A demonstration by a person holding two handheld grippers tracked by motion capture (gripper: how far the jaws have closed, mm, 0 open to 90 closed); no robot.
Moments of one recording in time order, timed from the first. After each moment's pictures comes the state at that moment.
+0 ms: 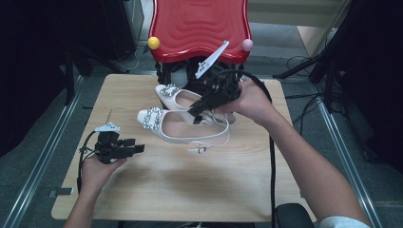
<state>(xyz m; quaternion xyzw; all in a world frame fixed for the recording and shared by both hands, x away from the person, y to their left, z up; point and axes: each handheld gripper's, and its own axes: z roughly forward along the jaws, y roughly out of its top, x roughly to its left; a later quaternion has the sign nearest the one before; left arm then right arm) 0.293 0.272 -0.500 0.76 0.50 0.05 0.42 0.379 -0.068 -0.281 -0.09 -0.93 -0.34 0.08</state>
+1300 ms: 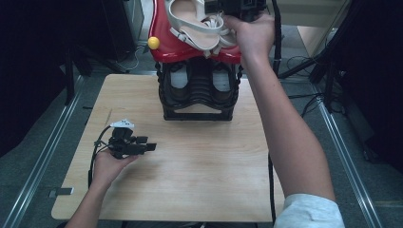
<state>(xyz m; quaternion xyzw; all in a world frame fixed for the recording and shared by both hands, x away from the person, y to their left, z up) 0.316 0.243 -0.503 0.78 0.46 0.03 0.42 0.457 -0.096 -0.154 -0.41 -0.73 -0.53 -0.08</state>
